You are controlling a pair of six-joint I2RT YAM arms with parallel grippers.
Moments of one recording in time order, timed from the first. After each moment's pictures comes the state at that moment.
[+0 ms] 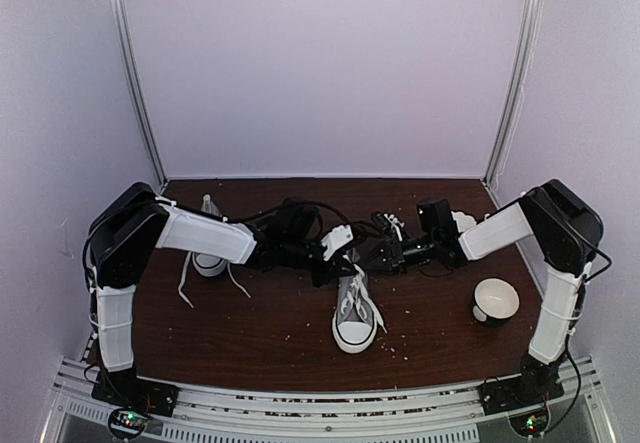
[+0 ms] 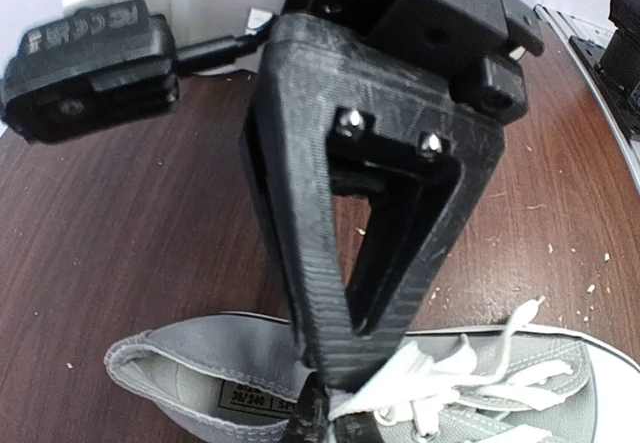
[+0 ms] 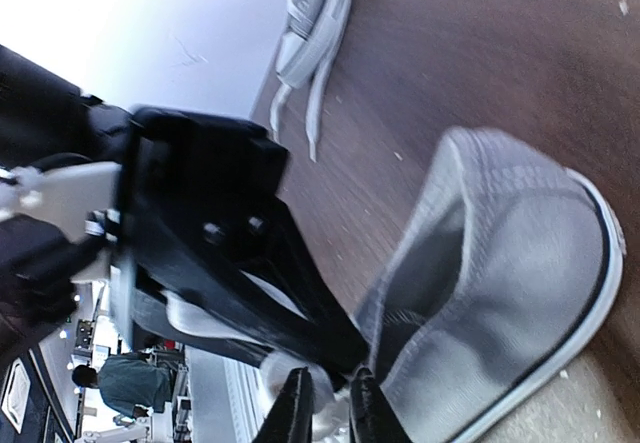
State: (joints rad) left arm -0.87 2.05 1.28 0.15 0.46 0.33; right arm 0.48 1.90 0.90 0.43 -1.04 0.62
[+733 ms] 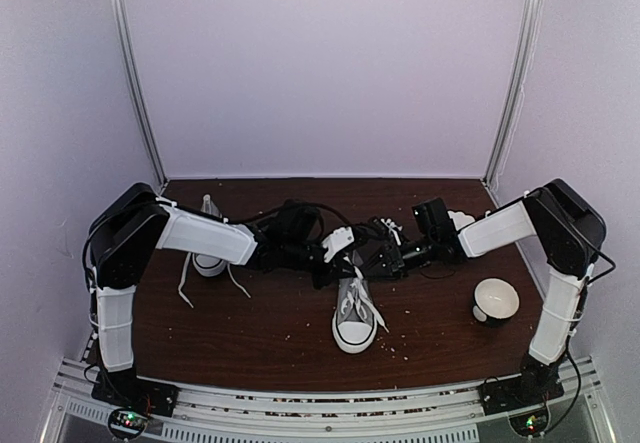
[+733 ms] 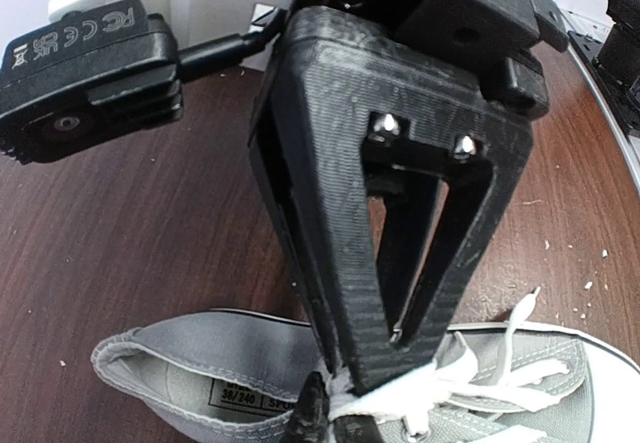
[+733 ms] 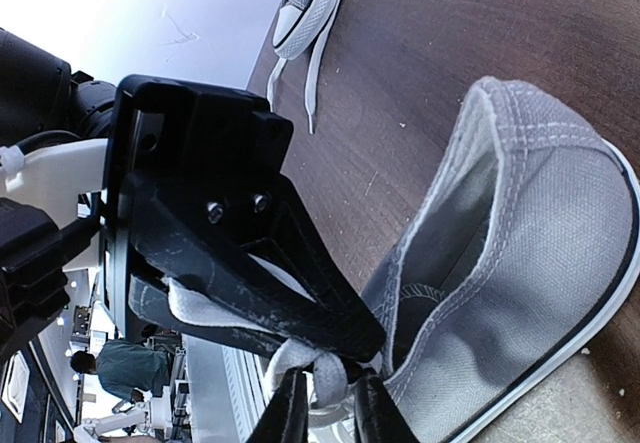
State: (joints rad) left arm -0.88 2.05 1.28 0.14 0.46 0.33; right arm 0.50 1.88 0.92 0.23 -1.04 0.51
